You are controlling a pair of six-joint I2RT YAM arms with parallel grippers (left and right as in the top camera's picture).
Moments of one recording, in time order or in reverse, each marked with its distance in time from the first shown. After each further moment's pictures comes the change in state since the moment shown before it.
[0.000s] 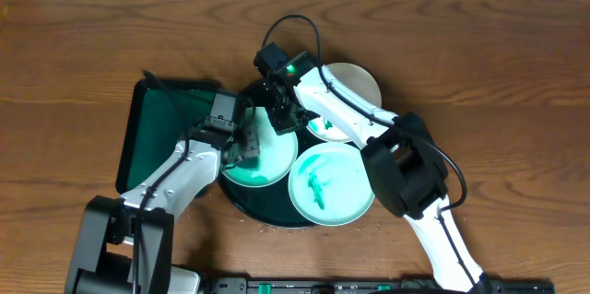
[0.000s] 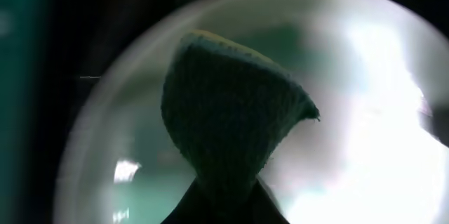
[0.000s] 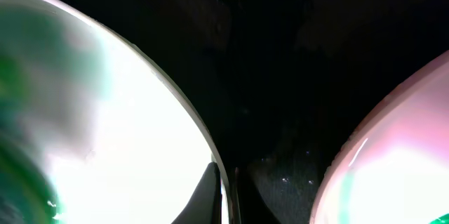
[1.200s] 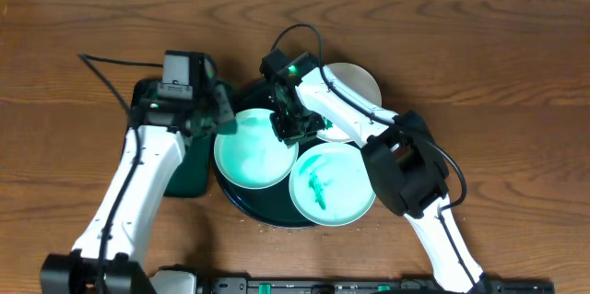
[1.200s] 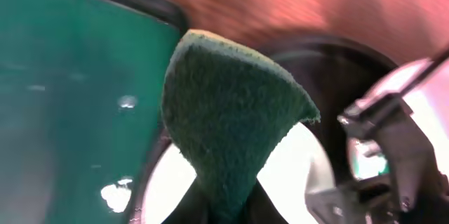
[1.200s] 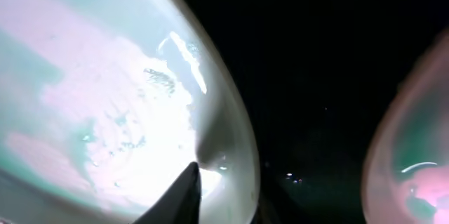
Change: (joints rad) left arm 0.161 -0.136 0.294 -0.289 0.123 0.018; right arm -0.008 -0.001 -0.018 -0.128 -0.127 0.039
